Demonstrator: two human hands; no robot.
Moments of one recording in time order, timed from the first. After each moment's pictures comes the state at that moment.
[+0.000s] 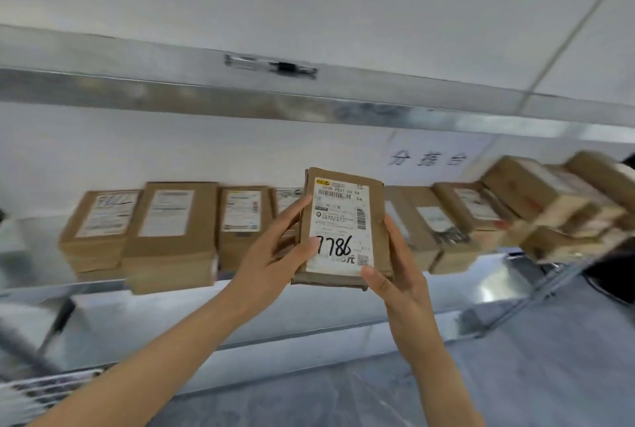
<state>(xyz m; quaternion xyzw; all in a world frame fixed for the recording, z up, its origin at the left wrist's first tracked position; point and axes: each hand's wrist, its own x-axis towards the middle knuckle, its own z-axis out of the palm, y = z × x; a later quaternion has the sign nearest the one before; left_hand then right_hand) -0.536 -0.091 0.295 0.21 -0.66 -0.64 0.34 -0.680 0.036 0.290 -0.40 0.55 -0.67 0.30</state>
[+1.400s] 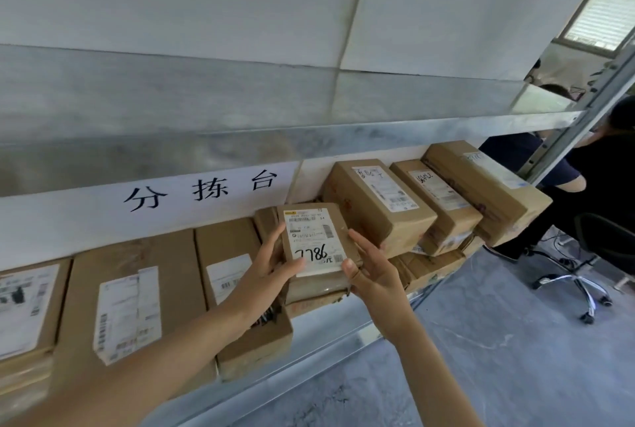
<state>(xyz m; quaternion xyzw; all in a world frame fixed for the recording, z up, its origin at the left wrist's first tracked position) -1.037 -0.065 0.240 0.23 -0.66 -0.70 0.16 -1.167 0.076 0.238 -0.29 0.64 -0.65 0.29</state>
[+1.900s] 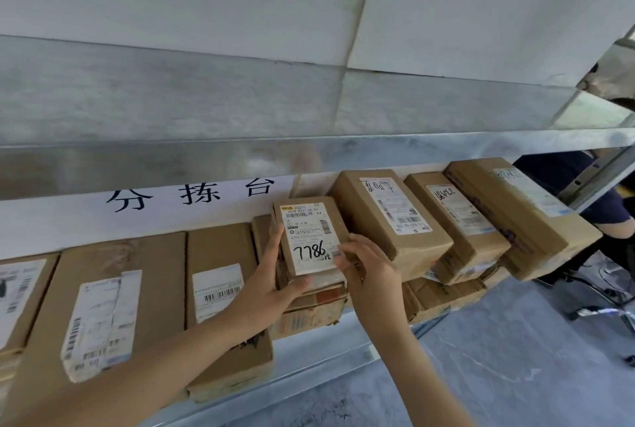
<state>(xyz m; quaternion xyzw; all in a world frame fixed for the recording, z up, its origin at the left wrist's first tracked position) -1.077 -0.071 0.219 0.24 -0.73 -0.62 0.17 -1.211 0.042 0.240 -0.45 0.79 -0.42 -0.04</state>
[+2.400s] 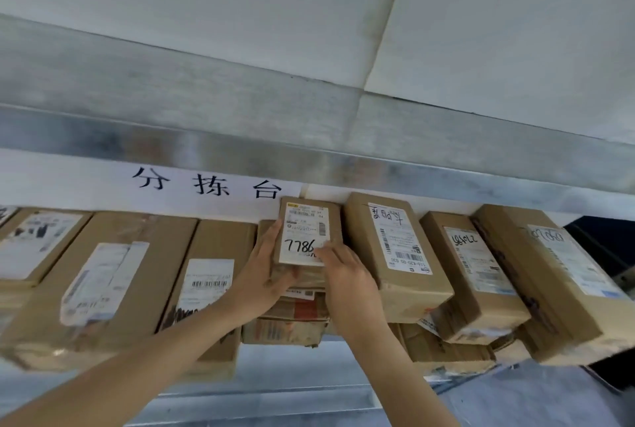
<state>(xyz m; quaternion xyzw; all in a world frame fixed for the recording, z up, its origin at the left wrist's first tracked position) -1.118 -0.067 0.207 0.33 -0.76 -0.48 0.29 -1.251 0.021 0.246 -0.65 0.72 -0.23 -0.10</state>
